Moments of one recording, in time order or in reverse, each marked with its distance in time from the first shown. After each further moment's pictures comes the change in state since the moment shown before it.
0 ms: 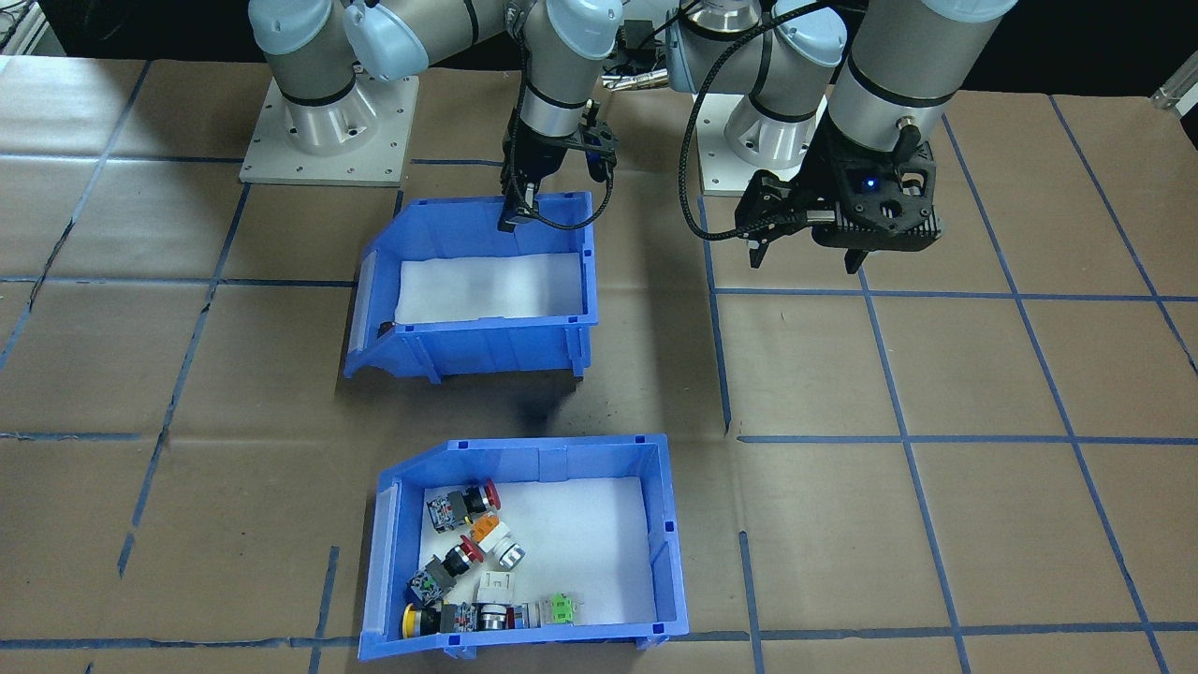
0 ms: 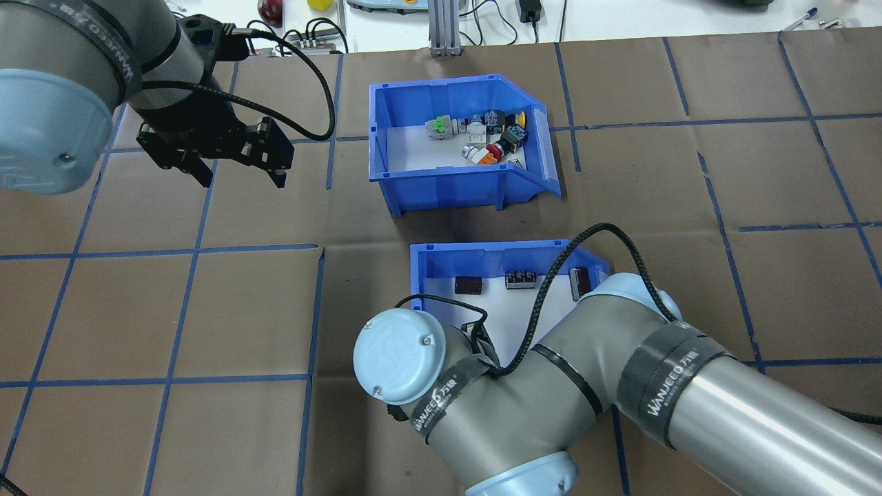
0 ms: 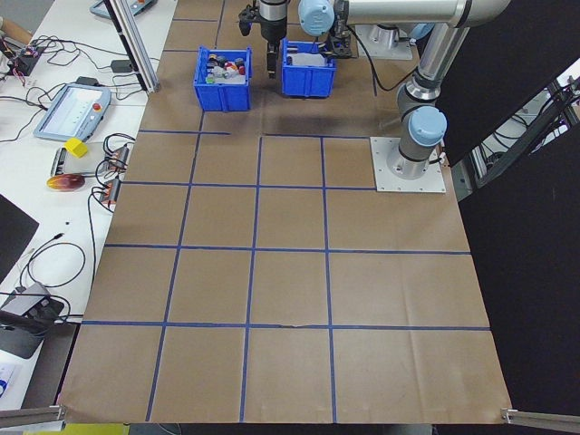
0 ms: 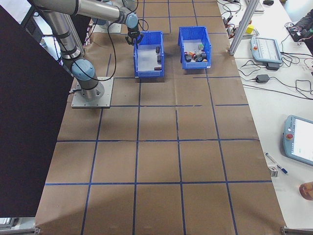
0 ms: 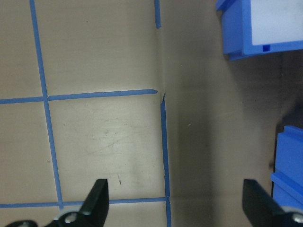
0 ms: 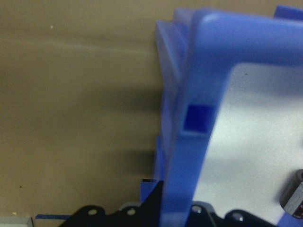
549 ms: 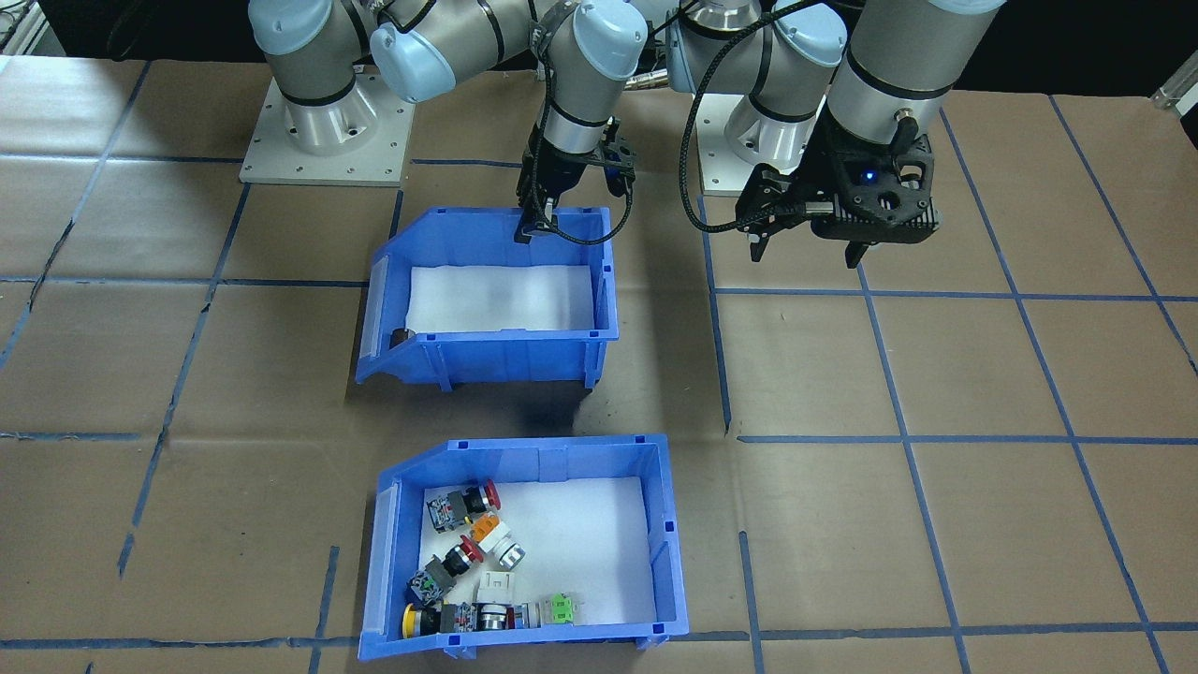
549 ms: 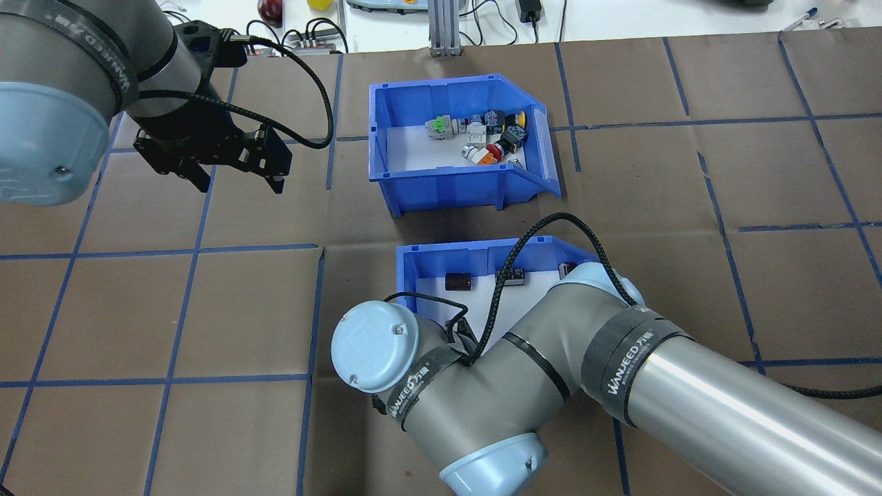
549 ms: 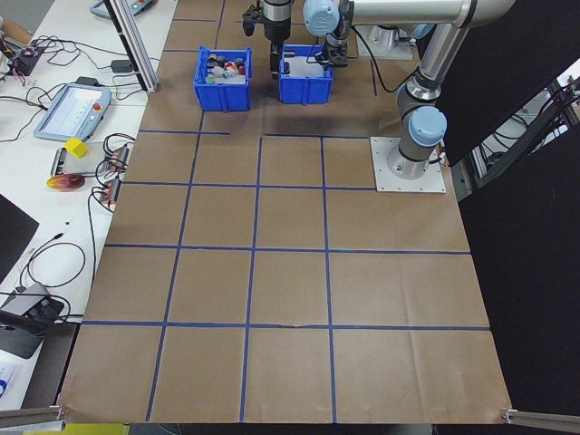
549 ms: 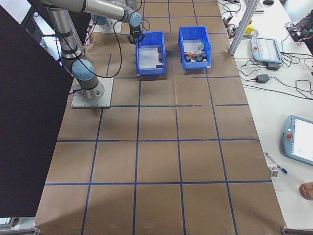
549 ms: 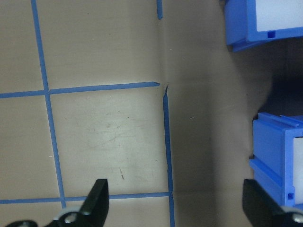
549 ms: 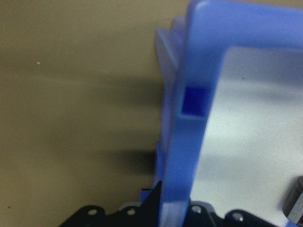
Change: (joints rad) left arm 0.001 0.012 -0.013 0.003 0.002 0.010; right arm 0.011 0.054 -0.032 0.000 0.001 0.010
